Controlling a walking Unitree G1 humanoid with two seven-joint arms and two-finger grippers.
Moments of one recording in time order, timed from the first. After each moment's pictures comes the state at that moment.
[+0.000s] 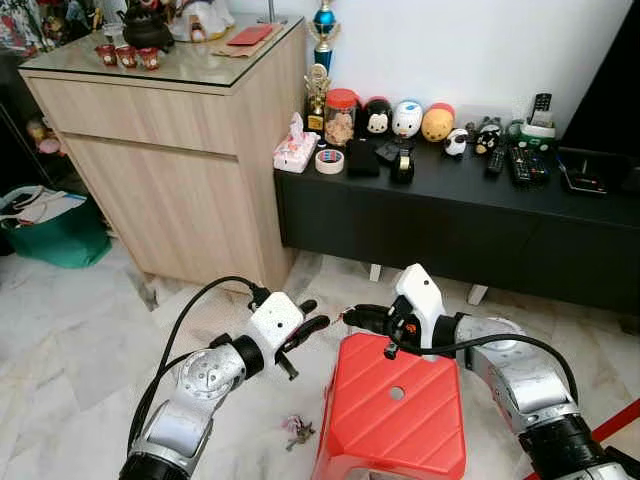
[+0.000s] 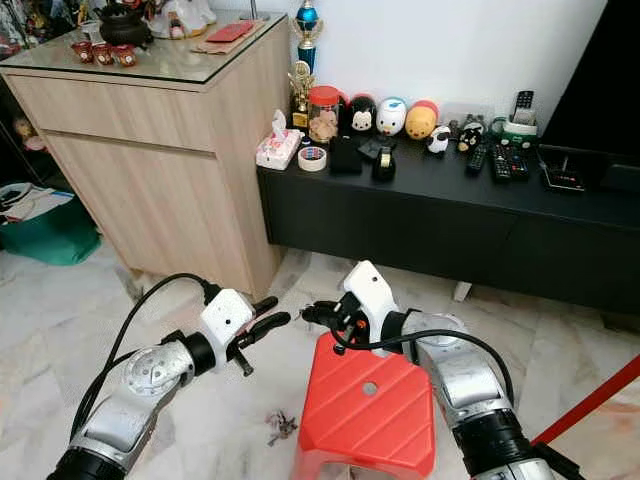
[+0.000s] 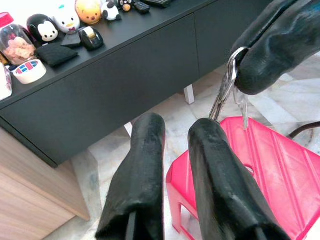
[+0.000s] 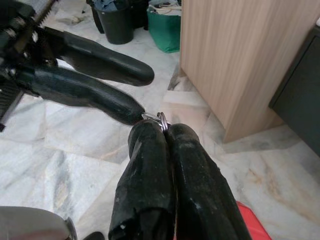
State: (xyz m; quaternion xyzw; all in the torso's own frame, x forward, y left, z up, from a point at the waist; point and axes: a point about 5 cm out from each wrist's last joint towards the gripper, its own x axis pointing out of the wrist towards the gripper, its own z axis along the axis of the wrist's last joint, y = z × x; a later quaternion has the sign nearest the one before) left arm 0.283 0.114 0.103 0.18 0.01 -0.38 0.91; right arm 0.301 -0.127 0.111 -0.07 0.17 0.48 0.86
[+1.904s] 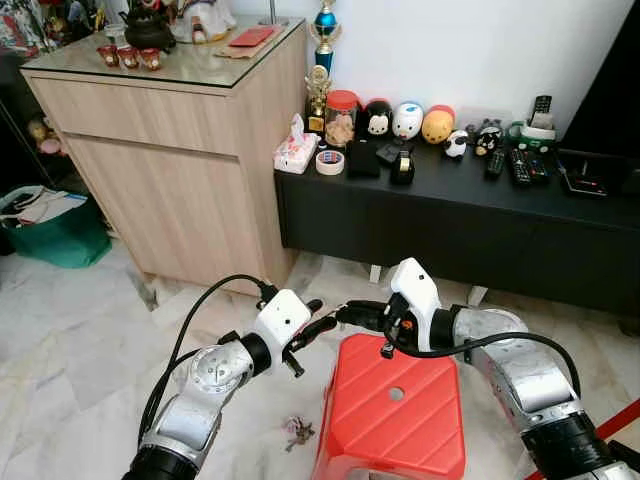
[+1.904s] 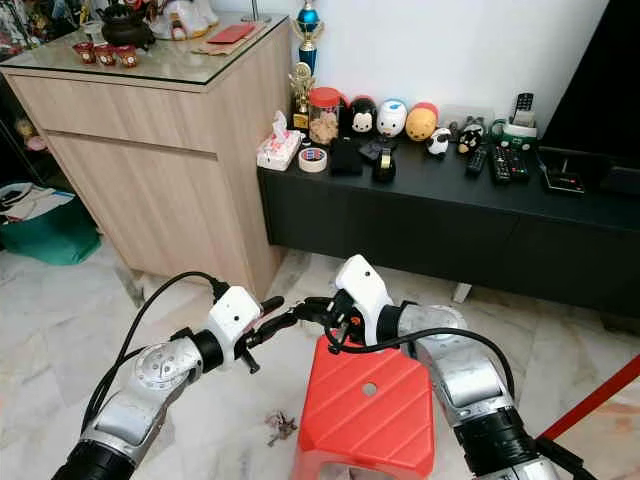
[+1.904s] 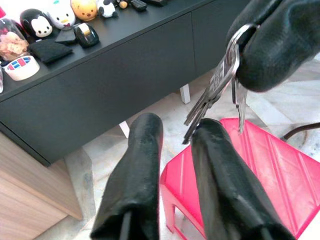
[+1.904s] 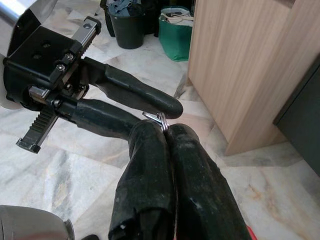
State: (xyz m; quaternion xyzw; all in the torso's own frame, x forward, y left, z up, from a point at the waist) left arm 0.288 0.105 0.101 0.17 0.02 -0.38 0.91; right arm 0.298 -0.119 0.125 -0.08 0.15 0.50 0.85
